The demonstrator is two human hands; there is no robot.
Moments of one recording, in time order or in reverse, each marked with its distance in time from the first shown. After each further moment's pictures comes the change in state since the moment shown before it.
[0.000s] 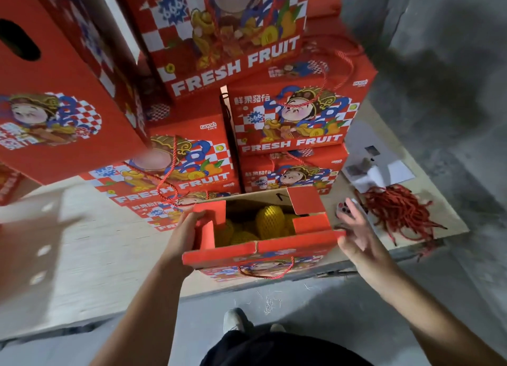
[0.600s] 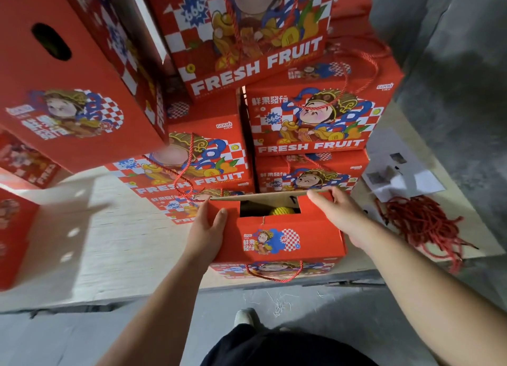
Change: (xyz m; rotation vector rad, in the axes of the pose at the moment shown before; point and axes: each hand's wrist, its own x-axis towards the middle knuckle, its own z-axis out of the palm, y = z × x) left_hand -0.014 -0.007 0.022 0.493 0.251 0.320; right_hand 0.110 -0.045 0.032 -0.185 0.003 0.353
